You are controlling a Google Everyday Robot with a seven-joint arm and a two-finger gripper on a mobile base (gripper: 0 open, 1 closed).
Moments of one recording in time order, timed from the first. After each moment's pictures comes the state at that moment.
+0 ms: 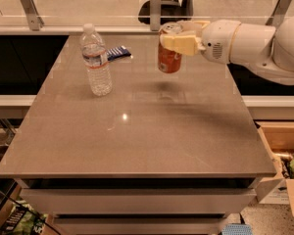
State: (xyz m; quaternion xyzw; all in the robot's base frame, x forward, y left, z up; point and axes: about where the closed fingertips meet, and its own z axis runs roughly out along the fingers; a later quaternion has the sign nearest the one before) arm 0.632 -0.080 0.977 -0.35 0.67 0.28 0.59
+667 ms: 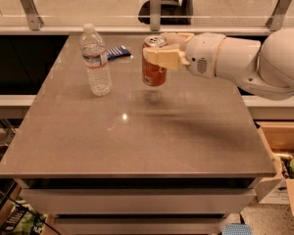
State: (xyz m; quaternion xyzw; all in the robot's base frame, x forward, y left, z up) arm 0.592 -0.039 0.966 -0.36 0.66 0.30 0.58
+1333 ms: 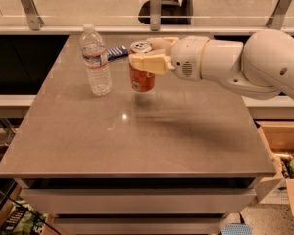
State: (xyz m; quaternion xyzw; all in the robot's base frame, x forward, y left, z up) arm 0.584 -0.007 0.957 -0.38 0.66 0.31 0.57
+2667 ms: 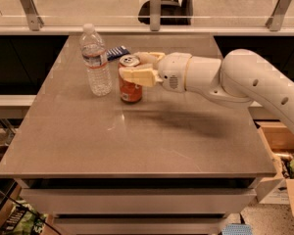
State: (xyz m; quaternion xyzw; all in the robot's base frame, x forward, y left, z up) arm 0.595 0.024 0.911 -0.39 0.64 0.36 0.55
